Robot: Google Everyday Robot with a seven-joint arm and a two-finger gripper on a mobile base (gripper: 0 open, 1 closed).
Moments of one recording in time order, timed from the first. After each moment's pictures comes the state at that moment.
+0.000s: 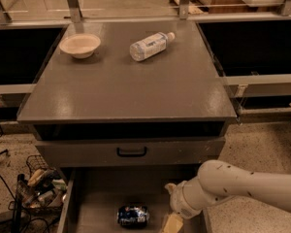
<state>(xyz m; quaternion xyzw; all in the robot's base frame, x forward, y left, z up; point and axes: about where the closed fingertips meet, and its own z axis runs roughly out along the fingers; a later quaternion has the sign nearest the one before) 0.375 -0.058 0.507 -0.56 0.77 0.25 0.16</state>
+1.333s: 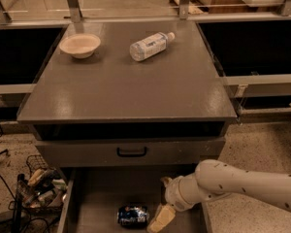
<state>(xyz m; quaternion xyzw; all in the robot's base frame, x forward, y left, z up) 0.407 -0.041 0.494 -0.52 0.78 0.26 0.22</state>
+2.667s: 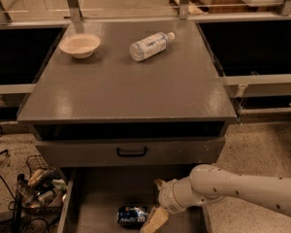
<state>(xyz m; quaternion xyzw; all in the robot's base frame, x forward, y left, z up) 0.409 -0.015 0.479 -0.52 0.77 0.28 0.24</state>
